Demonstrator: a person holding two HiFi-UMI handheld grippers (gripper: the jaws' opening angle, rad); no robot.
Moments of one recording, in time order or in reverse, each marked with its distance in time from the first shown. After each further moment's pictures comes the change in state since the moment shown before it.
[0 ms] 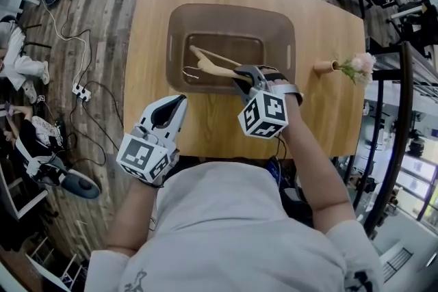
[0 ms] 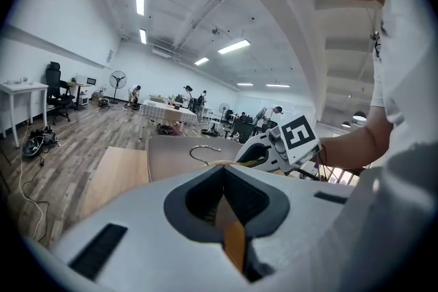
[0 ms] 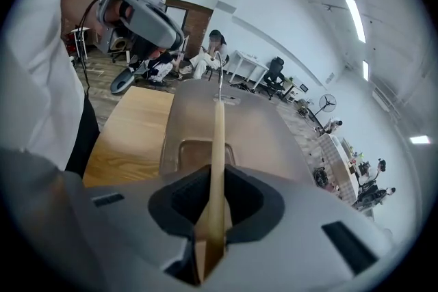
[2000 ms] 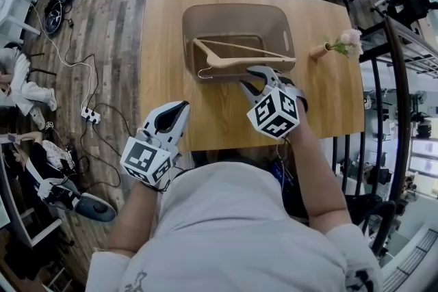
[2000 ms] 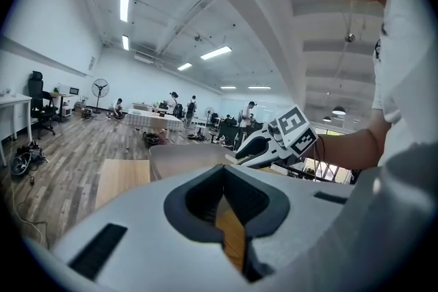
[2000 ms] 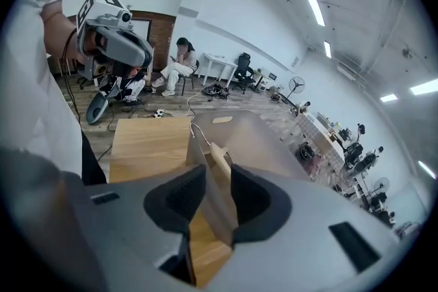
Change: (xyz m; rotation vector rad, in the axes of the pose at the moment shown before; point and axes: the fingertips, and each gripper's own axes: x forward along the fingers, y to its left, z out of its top) left arm -0.091 -0.015 0.002 0.094 -0.031 -0.121; right arm -0.065 0.040 0.045 0.277 0.014 -0.142
